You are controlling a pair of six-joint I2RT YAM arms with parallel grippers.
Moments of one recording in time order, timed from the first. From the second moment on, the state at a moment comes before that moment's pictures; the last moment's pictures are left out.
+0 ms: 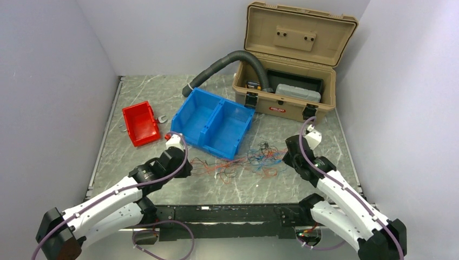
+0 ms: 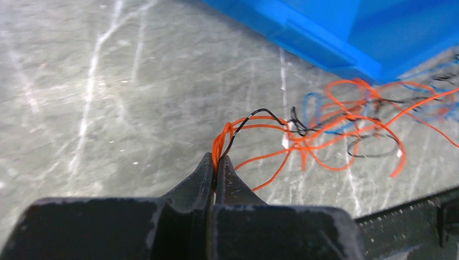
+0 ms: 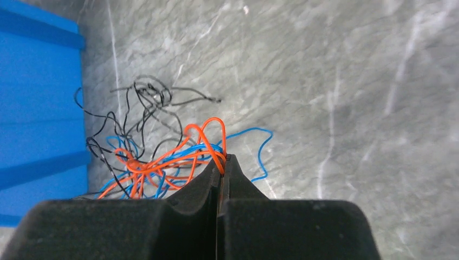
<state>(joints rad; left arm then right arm) -0.78 0.79 0.46 -0.40 -0.22 -0.72 0.48 0.81 0.54 -0.60 0.42 0.87</state>
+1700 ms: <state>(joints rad) -0.69 1.01 0.40 -0.08 0.21 -0.61 0.74 0.91 0.41 -0.12 -0.13 0.89</state>
